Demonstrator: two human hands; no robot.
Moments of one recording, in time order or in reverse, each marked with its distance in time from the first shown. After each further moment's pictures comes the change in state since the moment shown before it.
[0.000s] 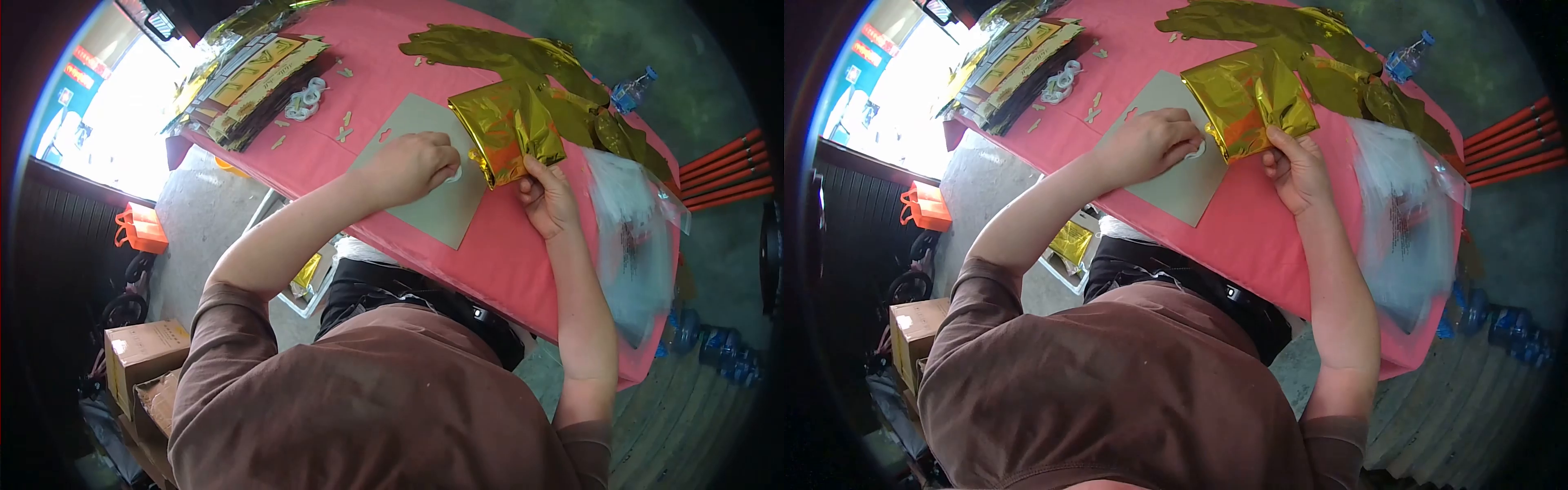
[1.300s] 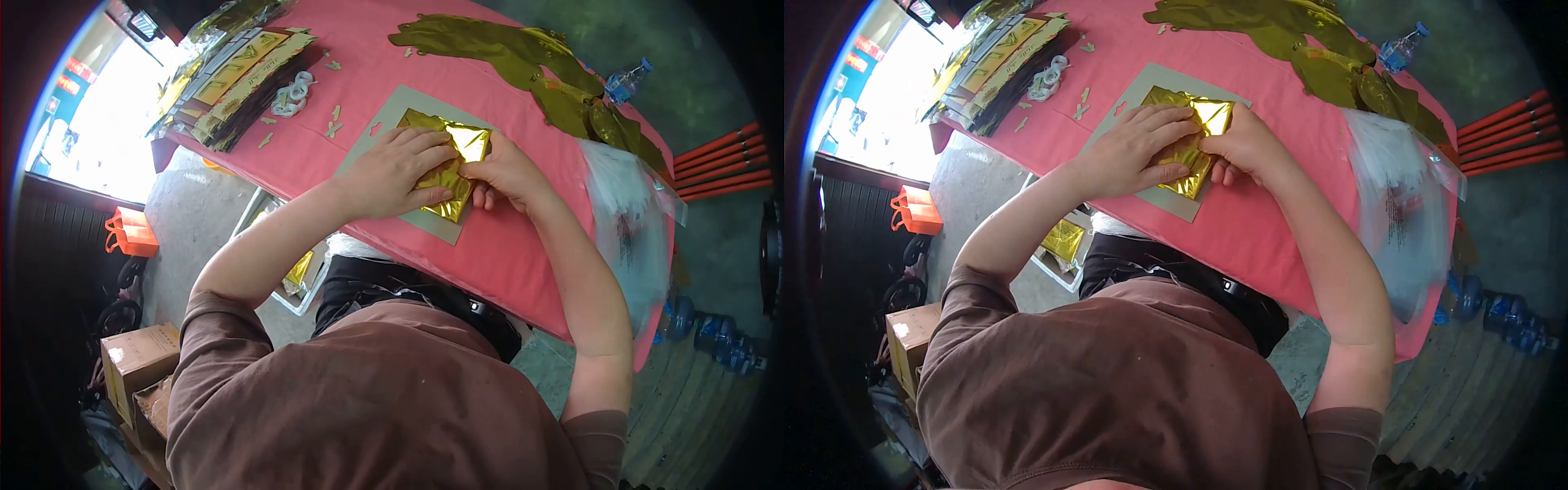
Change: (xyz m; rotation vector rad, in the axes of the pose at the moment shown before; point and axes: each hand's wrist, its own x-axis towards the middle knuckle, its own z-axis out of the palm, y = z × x) left_hand -0.019 0.004 -0.001 0.099 0.011 0.043; right_hand 0.014 -0.009 0.070 -0.777 -0.164 0.294
